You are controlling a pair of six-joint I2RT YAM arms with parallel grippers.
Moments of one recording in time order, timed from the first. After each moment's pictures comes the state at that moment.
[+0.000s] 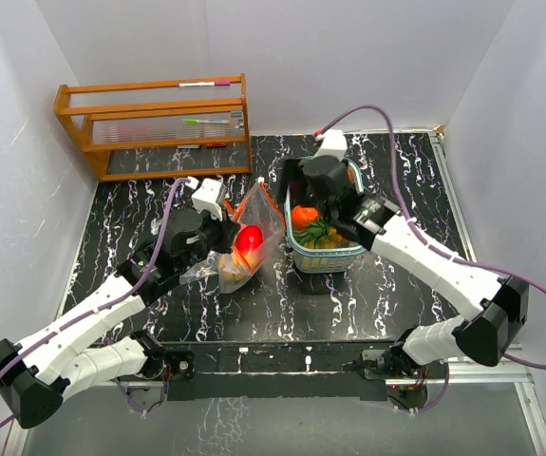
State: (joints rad) left arm -0.77 0.94 0.84 -0.24 -0.19 -0.29; right arm 0.81 1.36 1.32 -0.38 0.41 0.50
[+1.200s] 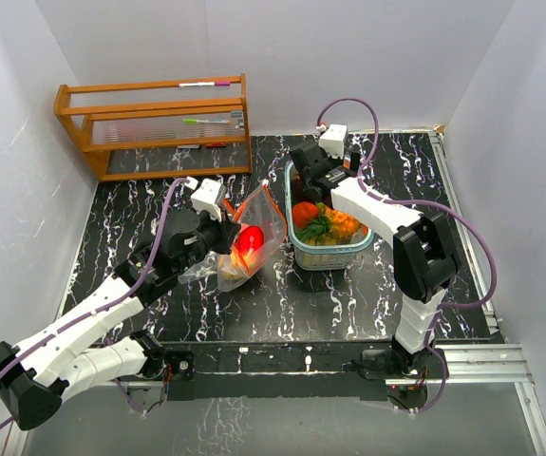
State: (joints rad) left arm -0.77 0.93 0.84 -0.24 -0.16 -0.28; right arm 0.55 1.85 1.49 -0.42 0.87 0.43
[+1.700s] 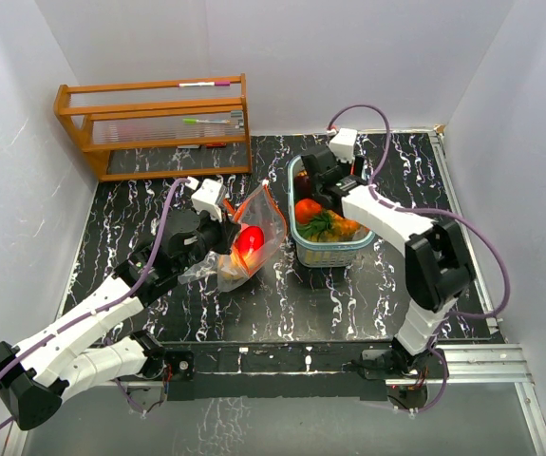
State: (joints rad) left arm -0.77 0.93 0.84 -0.24 -0.16 -0.27; right arm 0.53 1.78 1.37 -0.28 0.84 0.42
